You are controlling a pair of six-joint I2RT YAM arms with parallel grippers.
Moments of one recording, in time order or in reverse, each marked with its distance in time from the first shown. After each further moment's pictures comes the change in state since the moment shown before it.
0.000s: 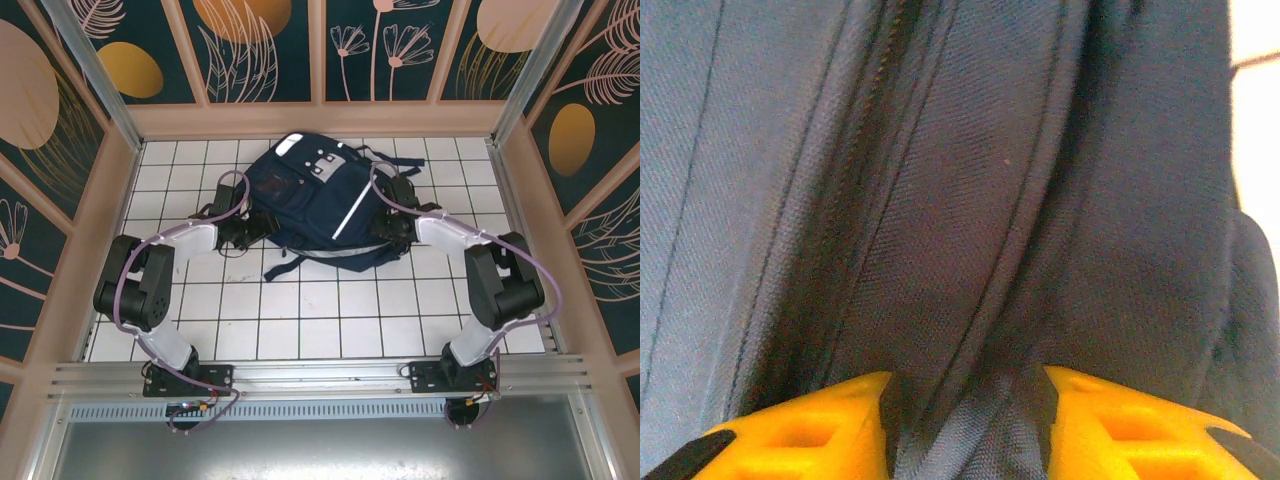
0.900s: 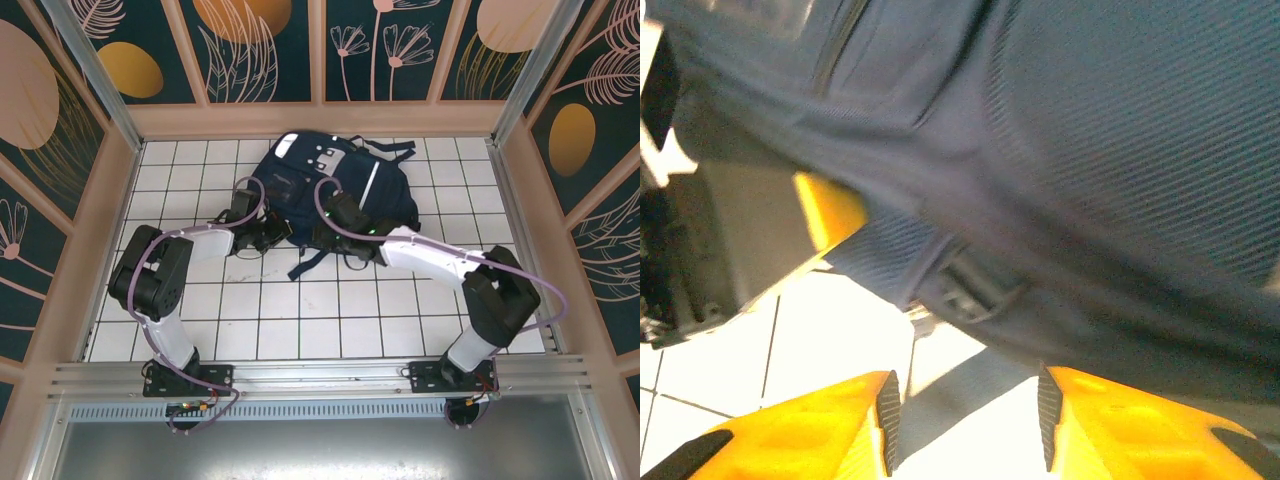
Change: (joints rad) left arm -0.111 0.087 -0.019 0.224 0.069 -0.209; right arm 0.456 -0.059 0.042 0.076 0.101 0.154
